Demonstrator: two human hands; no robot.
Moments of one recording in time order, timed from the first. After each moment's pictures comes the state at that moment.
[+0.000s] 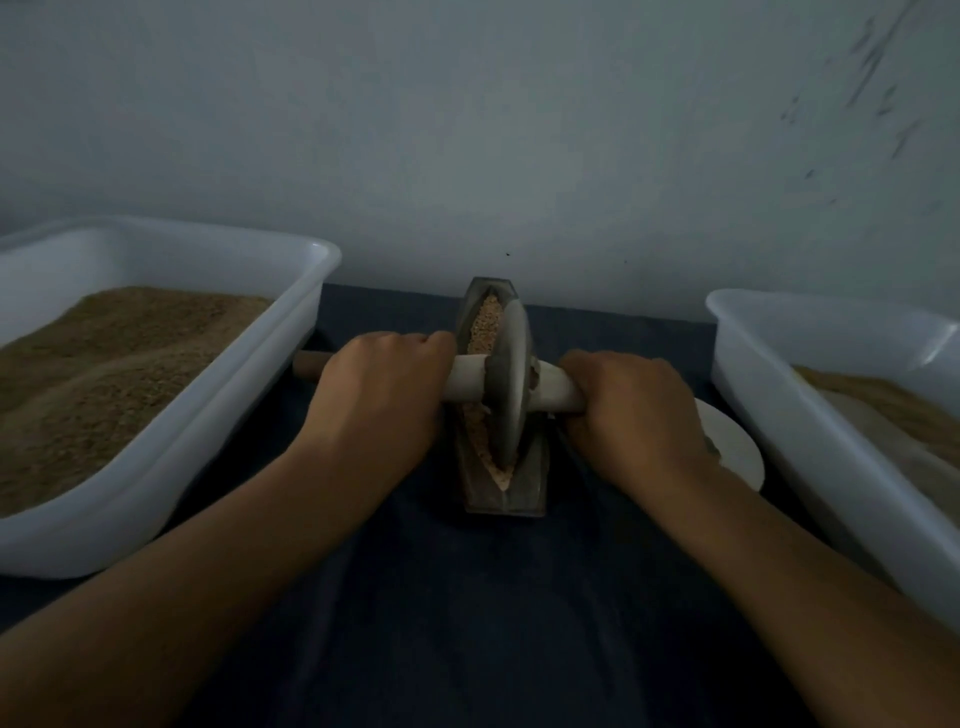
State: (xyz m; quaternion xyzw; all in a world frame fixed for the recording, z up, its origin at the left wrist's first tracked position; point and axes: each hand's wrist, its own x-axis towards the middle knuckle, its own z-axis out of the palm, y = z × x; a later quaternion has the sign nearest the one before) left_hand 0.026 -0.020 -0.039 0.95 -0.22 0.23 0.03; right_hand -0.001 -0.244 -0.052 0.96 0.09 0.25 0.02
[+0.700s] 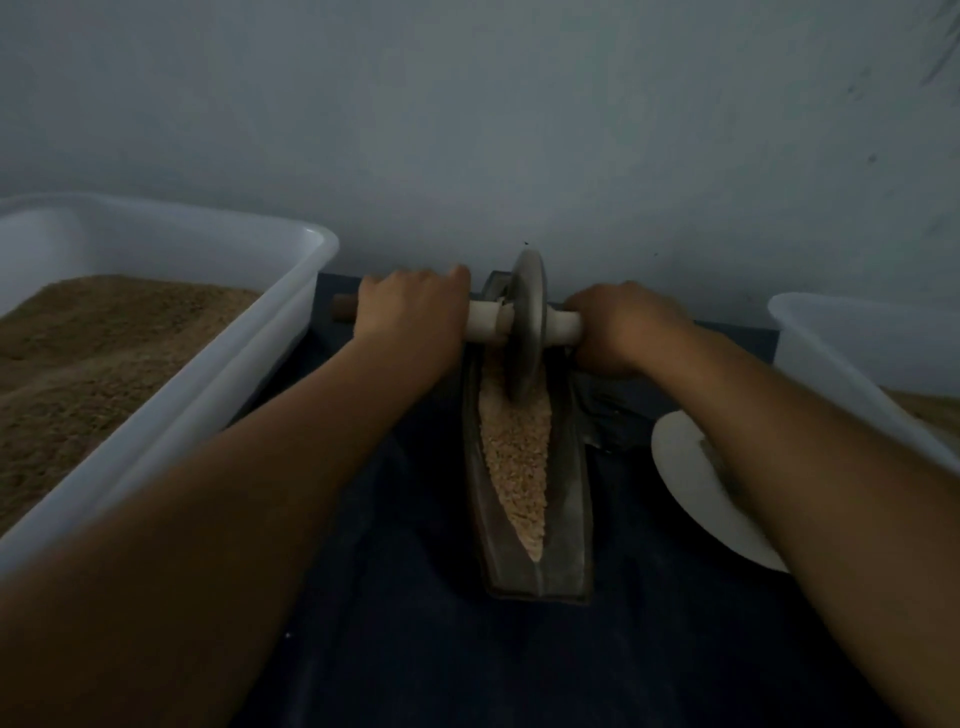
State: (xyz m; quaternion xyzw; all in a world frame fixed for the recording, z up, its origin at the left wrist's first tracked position) left_hand 0.147 -0.047 -0.039 0.98 -0.16 0.16 0.00; right_hand 0.150 -0.258 -0.030 1.00 0.01 0.04 0.08
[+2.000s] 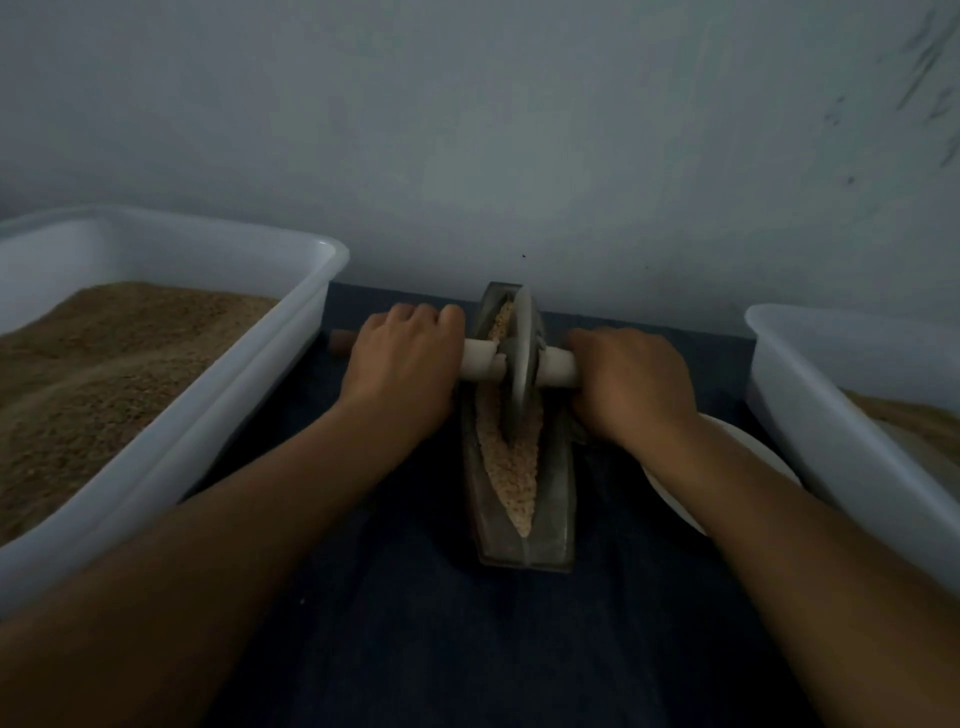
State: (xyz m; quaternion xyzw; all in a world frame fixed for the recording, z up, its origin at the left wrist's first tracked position) left_hand 0.102 -0.034 -0.056 0.96 -0.19 0.20 0.01; right_hand 0.074 -0.248 -0.053 0.97 0.06 0.24 0.09
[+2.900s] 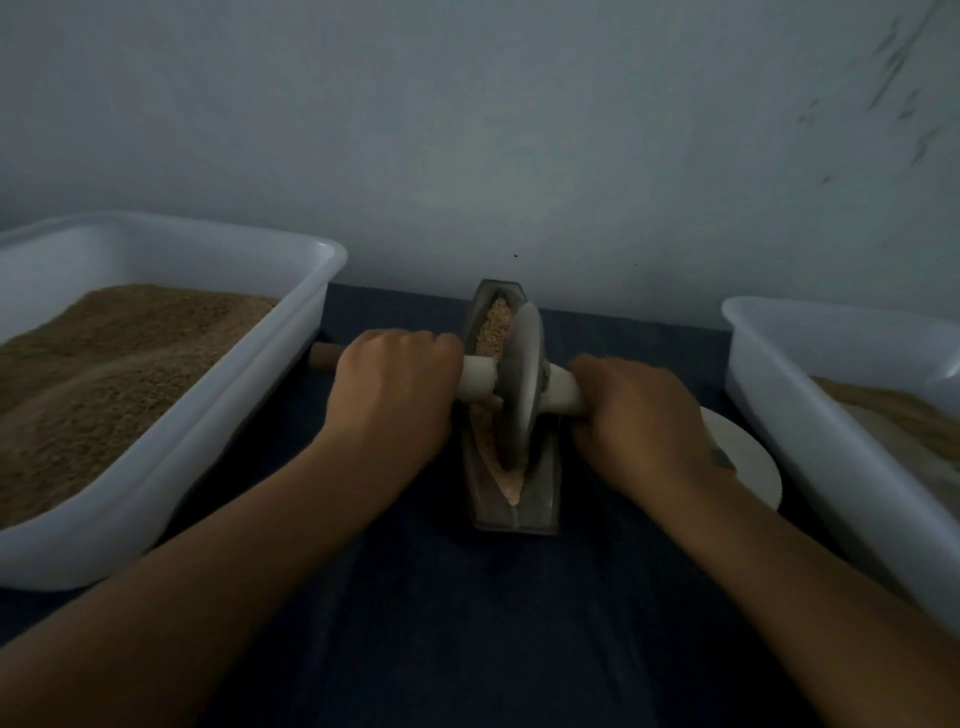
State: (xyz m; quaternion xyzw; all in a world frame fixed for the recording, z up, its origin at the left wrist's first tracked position) left_hand 0.044 -0.030 -0.045 0.95 -0.17 0.24 -0.04; right_hand 0.009 -0.244 -0.057 0.97 0.07 0.23 0.01
